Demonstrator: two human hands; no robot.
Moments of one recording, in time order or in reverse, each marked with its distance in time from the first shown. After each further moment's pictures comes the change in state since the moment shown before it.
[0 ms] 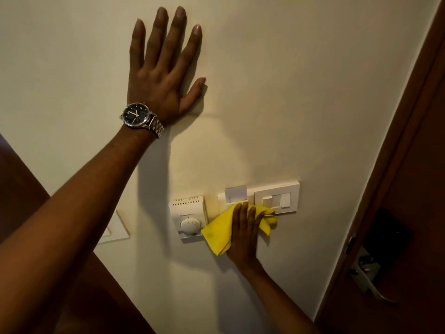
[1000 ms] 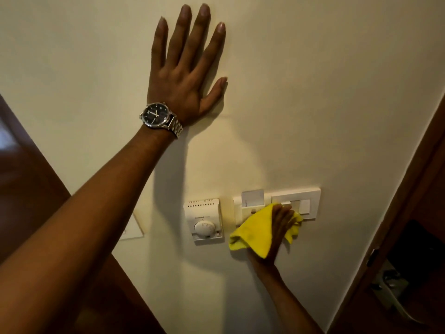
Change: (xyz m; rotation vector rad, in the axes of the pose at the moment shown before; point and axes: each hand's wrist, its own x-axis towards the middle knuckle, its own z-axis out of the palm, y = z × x) left_hand 0.003 0.005 -0.005 0.010 -0.016 -0.013; right_hand -0.024 0.007 -0.003 0.477 -0.440 0.536
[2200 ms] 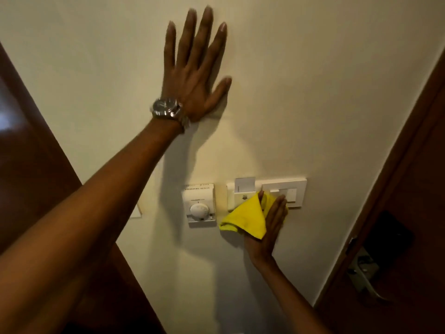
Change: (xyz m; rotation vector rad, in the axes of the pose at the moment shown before) left_hand -0.004 0.015 -0.024 -0.151 -0.184 -0.097; right_hand -0.001 -0.017 -0.045 -0.292 0.259 -0.169
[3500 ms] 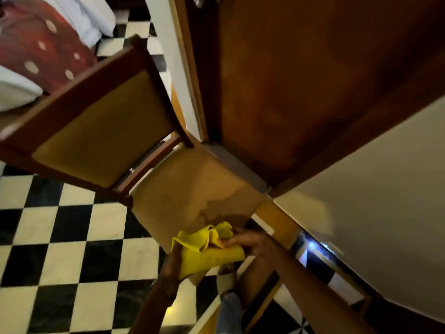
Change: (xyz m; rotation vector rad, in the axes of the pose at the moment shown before) left_hand -0.935 -0.009 -0.323 -0.581 -0.249 -2.963; right_hand -0.542 -0.185 0.294 0.203 -2.380 0.416
